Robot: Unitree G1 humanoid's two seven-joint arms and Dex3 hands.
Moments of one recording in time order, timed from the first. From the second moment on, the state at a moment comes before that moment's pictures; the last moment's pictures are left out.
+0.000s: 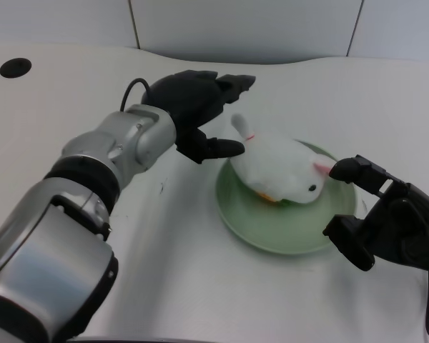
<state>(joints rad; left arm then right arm) -1.16 0.10 -0.51 1.38 0.71 -0.48 0.07 -0.61 -0.14 -0.34 1.14 0.42 -0.02 1.50</state>
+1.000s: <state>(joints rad) -0.89 0.22 0.40 1.34 -0.24 -0.19 -0.75 -0.61 -0.16 -0.34 1.17 0.41 -0.02 1.47</state>
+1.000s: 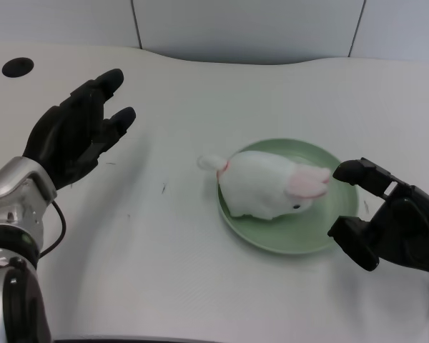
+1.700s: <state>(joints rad) -0.63 0.22 0.52 1.27 -0.42 -0.05 -0.96 -0.62 -0.18 -0.34 1.19 0.41 -0.02 1.46</state>
